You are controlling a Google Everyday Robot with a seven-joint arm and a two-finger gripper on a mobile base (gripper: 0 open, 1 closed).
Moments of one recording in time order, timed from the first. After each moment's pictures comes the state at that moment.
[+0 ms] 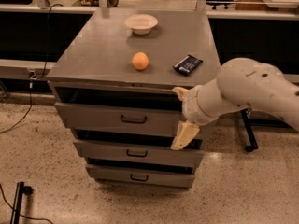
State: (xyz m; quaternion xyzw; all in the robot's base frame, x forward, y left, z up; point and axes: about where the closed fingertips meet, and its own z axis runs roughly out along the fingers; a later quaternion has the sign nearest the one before) arm 0.531 -0.085 0.777 -0.67 0.67 0.03 0.31
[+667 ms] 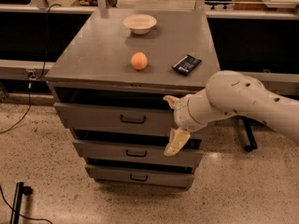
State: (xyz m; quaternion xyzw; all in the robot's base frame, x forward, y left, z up) arm 0.537 -0.057 0.737 -0.69 0.65 0.06 0.32
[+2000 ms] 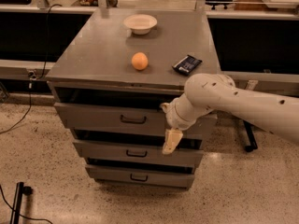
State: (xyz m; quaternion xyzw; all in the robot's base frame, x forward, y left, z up) arm 0.576 -0.055 0.668 -0.71 0.66 0.05 0.24
